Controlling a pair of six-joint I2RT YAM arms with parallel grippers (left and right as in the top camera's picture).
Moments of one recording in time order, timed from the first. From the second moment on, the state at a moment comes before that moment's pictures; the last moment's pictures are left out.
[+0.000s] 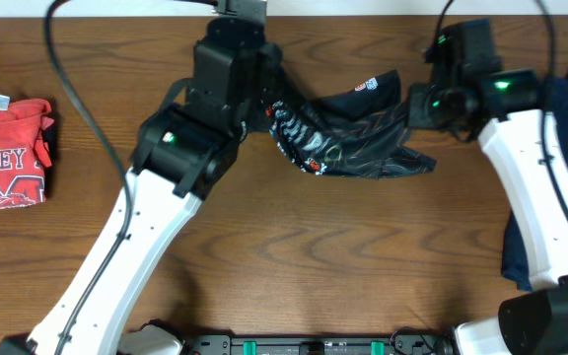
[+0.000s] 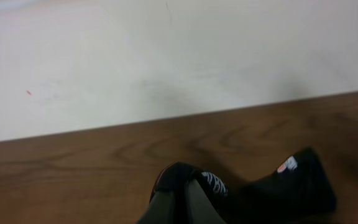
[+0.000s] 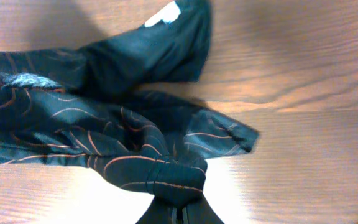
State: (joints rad) left arm -0.51 1.45 1.61 -0.59 -0.38 -0.11; right arm 0.16 1.64 1.64 -1.09 -0.03 0.25
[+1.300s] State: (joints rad) left arm -0.51 1.09 1.61 -0.65 -0.53 0.02; right arm -0.08 1.63 2.67 -1.43 0.06 0.16
